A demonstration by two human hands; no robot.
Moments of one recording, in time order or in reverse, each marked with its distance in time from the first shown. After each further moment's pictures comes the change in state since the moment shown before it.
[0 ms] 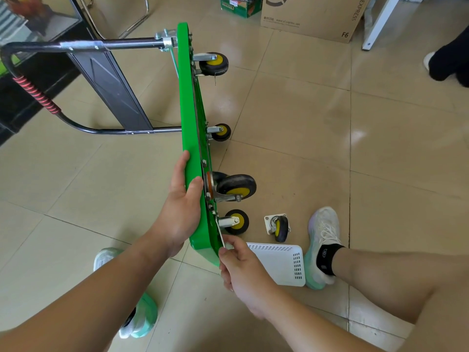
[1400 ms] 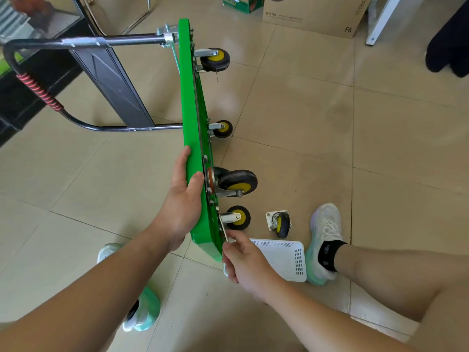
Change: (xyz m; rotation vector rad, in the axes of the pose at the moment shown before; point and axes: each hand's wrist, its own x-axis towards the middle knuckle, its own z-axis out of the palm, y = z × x) left_hand -0.003 0.005 0.001 0.000 0.005 -0.003; right_hand 0.016 0.011 -0.015 -0.099 -0.029 -0.044
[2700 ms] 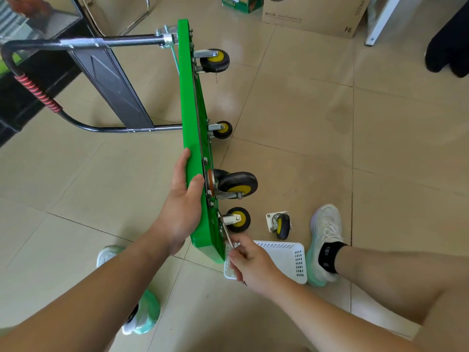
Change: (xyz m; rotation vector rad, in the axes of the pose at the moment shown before) left_hand 0.003 -0.003 0.000 -0.020 -0.003 0.011; right_hand 0.013 0.016 -0.021 -0.286 0.000 -0.065
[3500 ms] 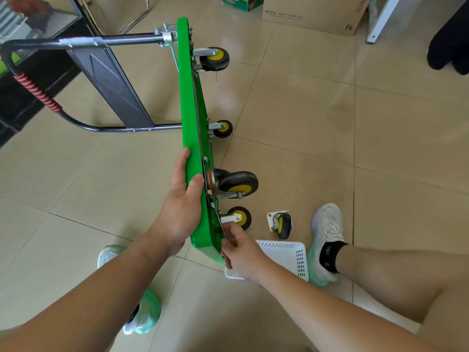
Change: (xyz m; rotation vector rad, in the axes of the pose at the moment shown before) left_hand 0.001 -0.003 0.000 0.002 -0.002 0.003; right_hand 0.030 -0.012 0.012 0.039 -0.043 0.023
